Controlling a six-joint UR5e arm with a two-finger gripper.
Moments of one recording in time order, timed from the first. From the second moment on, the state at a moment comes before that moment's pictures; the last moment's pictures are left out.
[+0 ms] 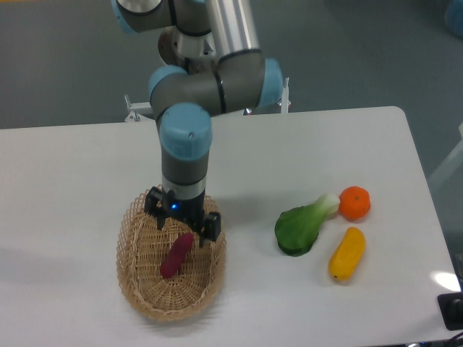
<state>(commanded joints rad) 2.20 -1.99 -1.75 -0.84 1.43 0.64</state>
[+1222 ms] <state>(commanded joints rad) 2.17 -2.07 -1.74 -0.79 1.49 0.62</state>
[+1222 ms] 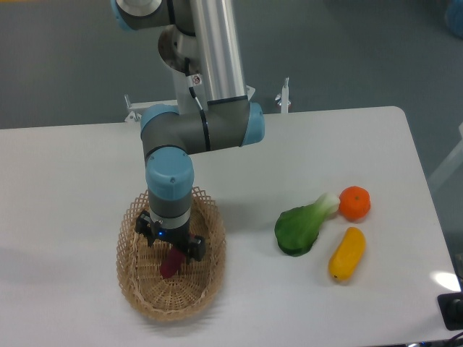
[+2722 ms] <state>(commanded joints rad) 2.41 -1.87 -1.56 -0.99 1.43 0.87</state>
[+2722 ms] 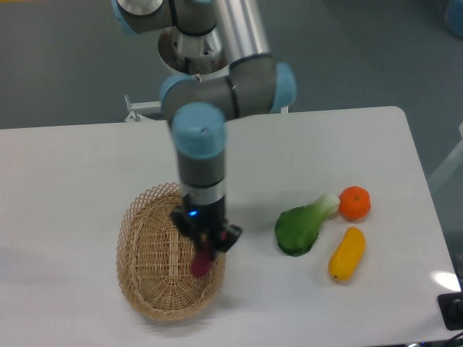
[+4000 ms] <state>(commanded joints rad) 2.72 -1.89 -1.44 -1.24 1.44 1.31</state>
